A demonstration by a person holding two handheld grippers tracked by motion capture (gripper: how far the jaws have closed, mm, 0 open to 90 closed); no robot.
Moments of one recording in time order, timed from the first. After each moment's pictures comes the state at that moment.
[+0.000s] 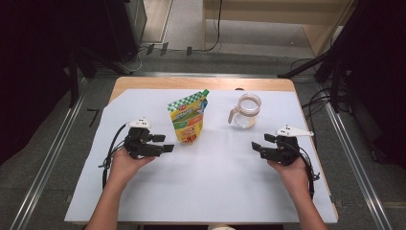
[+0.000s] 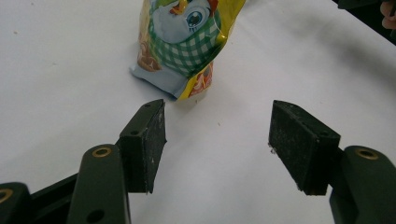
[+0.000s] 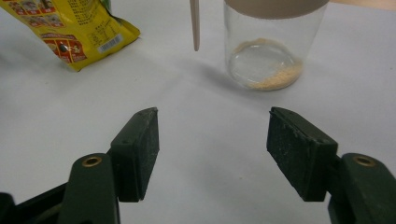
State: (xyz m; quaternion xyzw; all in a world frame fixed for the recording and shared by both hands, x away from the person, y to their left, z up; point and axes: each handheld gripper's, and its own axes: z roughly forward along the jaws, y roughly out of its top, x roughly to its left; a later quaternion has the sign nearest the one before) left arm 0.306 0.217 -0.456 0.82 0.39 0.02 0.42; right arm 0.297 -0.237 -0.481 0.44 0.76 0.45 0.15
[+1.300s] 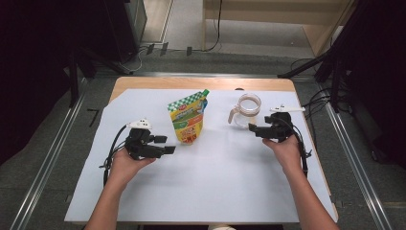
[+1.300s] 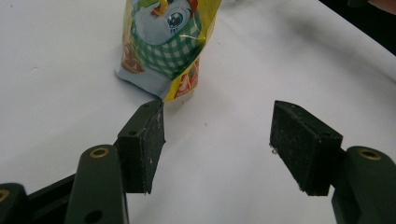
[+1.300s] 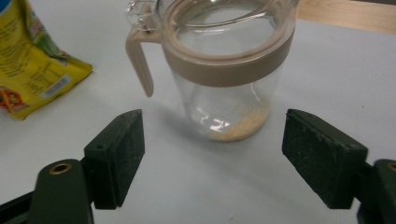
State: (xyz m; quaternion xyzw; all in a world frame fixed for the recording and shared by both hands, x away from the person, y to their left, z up) left arm 0.303 0.214 -0.455 0.82 0.37 0.01 0.43; right arm 0.363 -0.228 -0.469 0.48 0.75 0.42 0.15
